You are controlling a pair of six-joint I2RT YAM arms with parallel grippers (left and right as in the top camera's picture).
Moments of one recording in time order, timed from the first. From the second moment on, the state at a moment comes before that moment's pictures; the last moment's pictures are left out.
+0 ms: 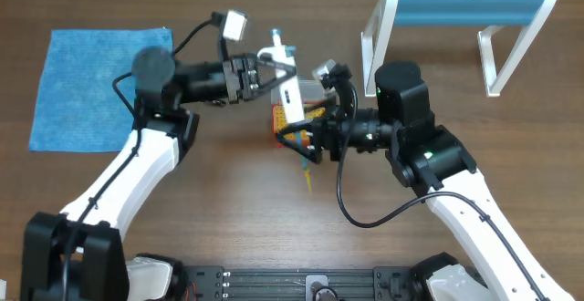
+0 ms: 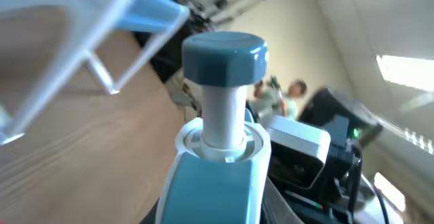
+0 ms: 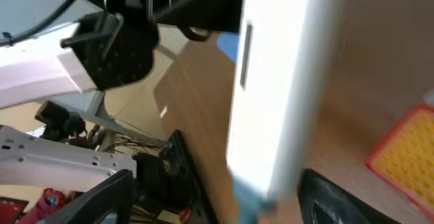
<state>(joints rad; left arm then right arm) -0.19 1.49 0.85 0.76 1.21 -1.17 0.38 1.20 0.96 -0.36 -0.94 0.33</state>
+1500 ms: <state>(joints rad) 0.33 2.53 2.36 -1.27 -0.17 0.32 0.10 1.20 0.96 -0.16 -0.20 0.45</state>
